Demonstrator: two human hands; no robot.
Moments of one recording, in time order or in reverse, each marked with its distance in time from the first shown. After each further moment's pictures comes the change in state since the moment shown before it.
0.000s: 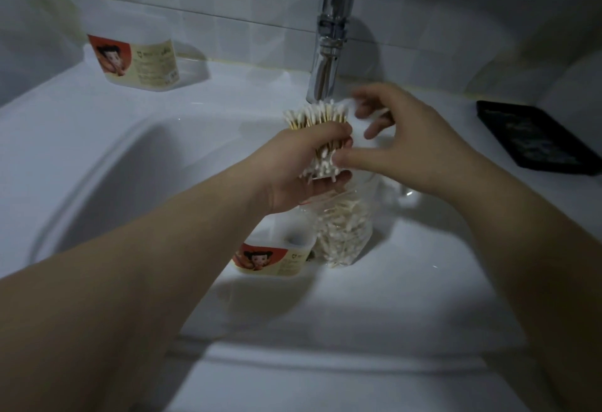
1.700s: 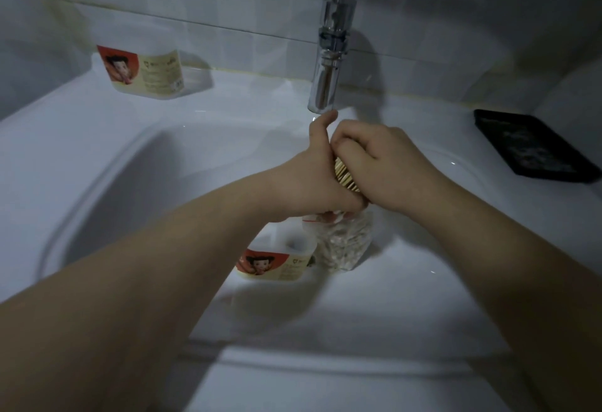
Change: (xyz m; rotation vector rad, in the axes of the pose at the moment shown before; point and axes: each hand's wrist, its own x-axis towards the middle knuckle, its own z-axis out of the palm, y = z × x) left_hand -0.015 -0.002 0.010 0.699 -0.082 0.173; right_hand 0.000 -0.020 0.024 -0.011 -0.010 -0.040
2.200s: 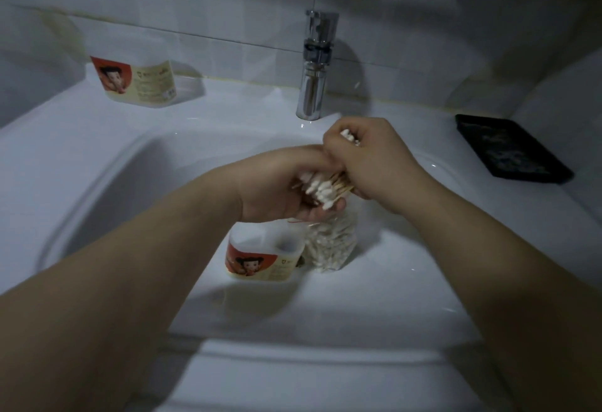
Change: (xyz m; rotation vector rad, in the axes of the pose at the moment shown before) left_hand -0.013 0.011 -0.015 -0.489 -0.233 -0.157; right_hand 0.004 -0.004 -0.003 0.323 0.123 0.164
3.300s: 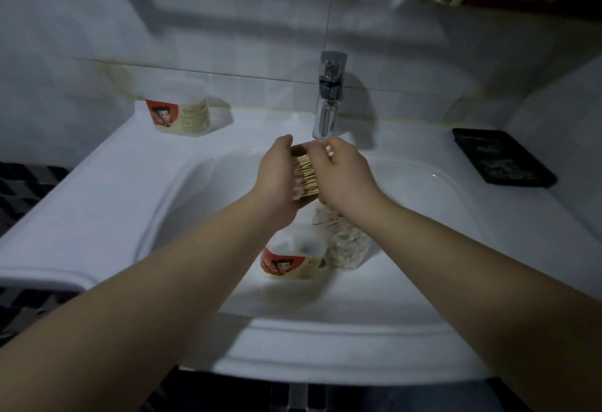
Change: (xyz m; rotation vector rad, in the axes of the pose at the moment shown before) left_hand -0.019 0.017 0.006 -0.378 0.661 0.143; right_hand -0.009 -0.047 0.046 0.021 0.061 0.173
